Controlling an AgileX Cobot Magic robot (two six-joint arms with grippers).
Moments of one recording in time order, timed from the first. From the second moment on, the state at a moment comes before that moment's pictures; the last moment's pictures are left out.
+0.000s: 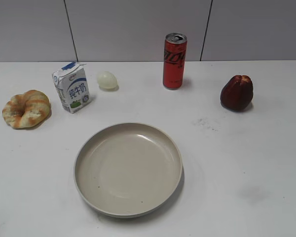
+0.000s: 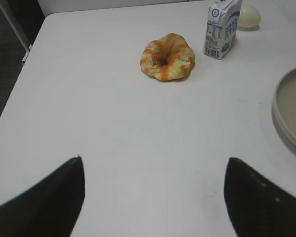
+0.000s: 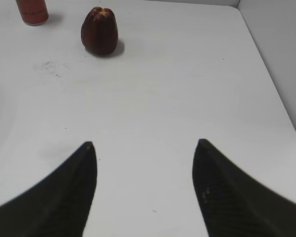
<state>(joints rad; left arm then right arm) -0.05 0.01 -0.49 -0.08 1.09 0.11 0.03 -0.01 -0.41 0.01 0.94 -0.02</state>
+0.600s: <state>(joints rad) -0.05 0.01 -0.49 -0.08 1.09 0.11 0.03 -0.01 -0.41 0.01 0.94 -0.02</state>
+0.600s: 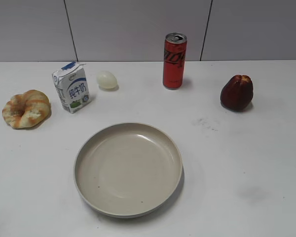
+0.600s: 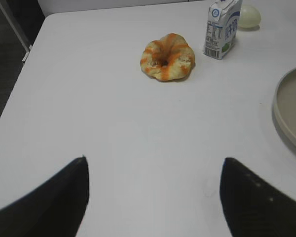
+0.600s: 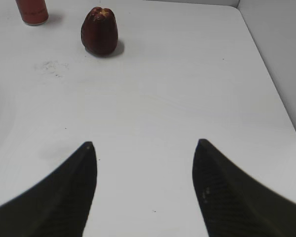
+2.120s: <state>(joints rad) -0.22 1.91 -1.55 -0.38 0.82 0.53 0.03 -0.01 -0.41 0.01 0.94 -0.02</state>
